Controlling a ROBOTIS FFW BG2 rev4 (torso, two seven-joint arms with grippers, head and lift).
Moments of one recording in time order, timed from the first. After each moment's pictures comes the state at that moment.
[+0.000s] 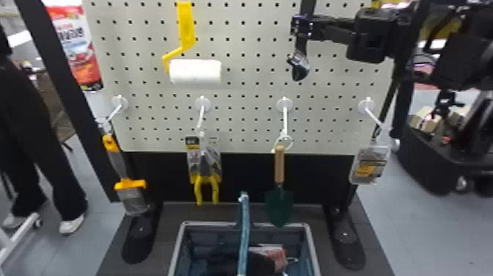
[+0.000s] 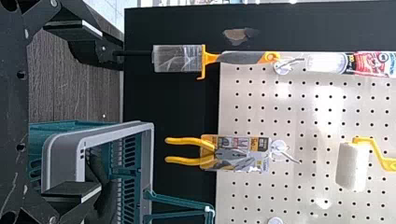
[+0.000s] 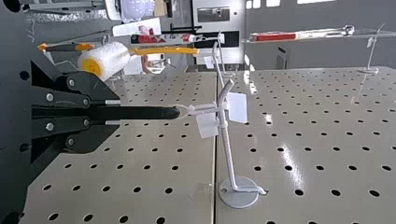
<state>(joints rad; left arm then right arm) 0.74 0.03 -0.07 -1.74 -0.01 -0.60 0.05 -0.68 -0.38 0.11 -1.93 -0.68 0.92 0.68</state>
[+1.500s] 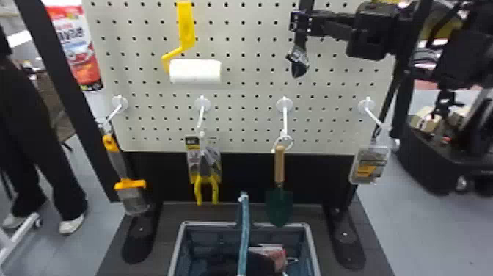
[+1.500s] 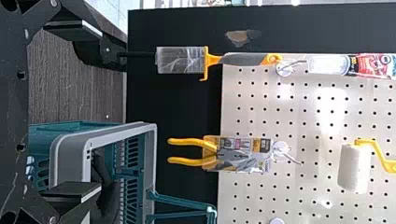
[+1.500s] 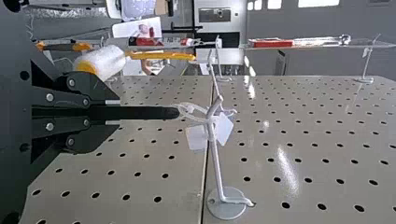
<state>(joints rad) 0.76 0.04 -0.07 -1.74 0.00 -0.60 0.06 -0.68 -0.38 0.11 -1.96 -0.67 0.91 0.68</state>
